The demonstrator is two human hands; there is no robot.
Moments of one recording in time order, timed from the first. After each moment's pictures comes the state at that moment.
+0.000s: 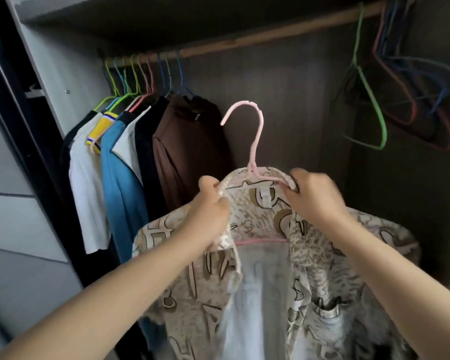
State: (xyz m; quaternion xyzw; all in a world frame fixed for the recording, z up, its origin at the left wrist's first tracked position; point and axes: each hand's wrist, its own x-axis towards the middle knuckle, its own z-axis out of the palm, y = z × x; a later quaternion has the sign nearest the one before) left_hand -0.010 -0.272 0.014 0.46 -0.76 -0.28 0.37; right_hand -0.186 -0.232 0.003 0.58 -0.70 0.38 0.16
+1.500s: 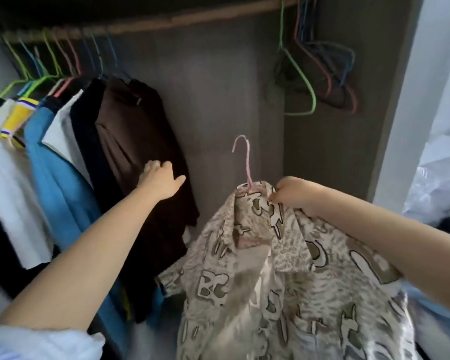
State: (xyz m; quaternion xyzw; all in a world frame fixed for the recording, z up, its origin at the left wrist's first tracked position) left_hand -0.014 -0.380 -0.003 0.48 -0.87 0.03 0.11; right_hand -0.168 -0.172 -0.002 0.42 -0.84 0.25 -0.21
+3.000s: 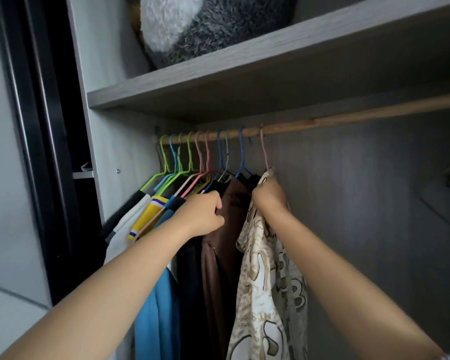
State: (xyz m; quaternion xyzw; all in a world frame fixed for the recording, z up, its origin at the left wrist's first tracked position) left_hand 0.061 -0.505 0.146 0.47 -0.86 0.00 0.21; right_hand -0.086 -0.504 0.146 0.49 -0.70 0.52 -0.10
